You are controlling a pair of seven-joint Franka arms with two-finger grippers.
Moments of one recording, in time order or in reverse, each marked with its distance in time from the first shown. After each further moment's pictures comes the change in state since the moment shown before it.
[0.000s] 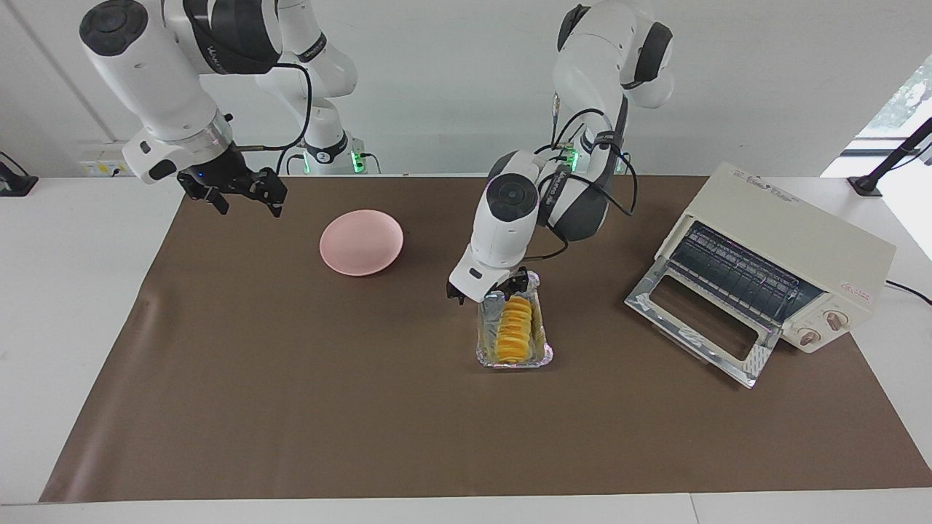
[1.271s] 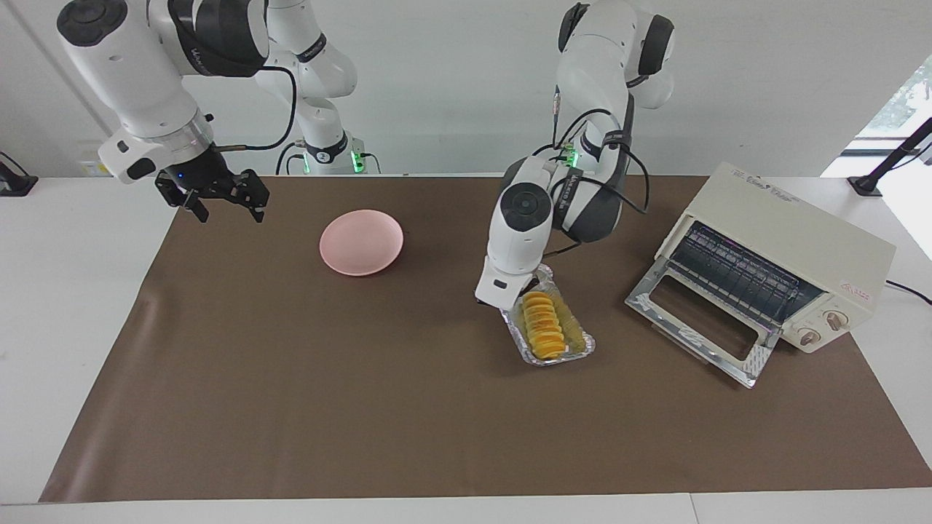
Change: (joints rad) left arm -0.002 -0.029 0.137 0.087 -0.001 -0.168 -0.163; right arm -0.018 0.000 0.003 -0.001 -0.021 0.045 -0.095
